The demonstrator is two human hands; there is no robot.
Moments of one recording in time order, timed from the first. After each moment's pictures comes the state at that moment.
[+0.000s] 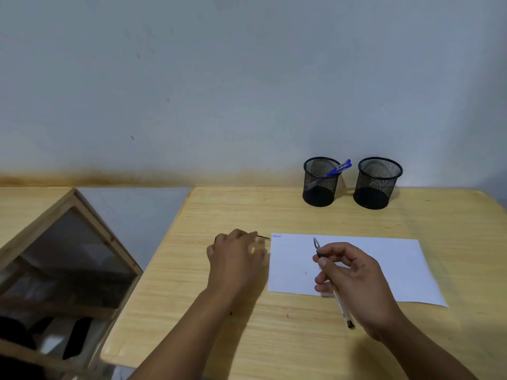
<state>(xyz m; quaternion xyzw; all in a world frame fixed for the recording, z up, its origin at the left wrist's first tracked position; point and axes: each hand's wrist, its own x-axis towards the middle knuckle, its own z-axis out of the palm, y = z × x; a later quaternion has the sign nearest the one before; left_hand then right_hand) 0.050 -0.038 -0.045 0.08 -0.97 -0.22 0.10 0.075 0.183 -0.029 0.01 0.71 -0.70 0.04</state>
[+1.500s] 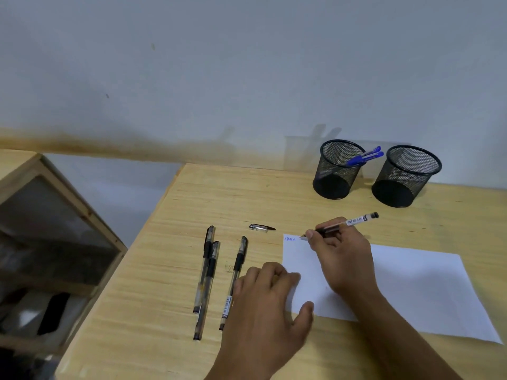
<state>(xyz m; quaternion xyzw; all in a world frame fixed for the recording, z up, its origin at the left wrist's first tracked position) 0.089 0.004 -0.089 -0.04 -0.97 -0.23 0.12 -0.009 0.143 -0.069 0.00 0.87 -0.48 -0.09</state>
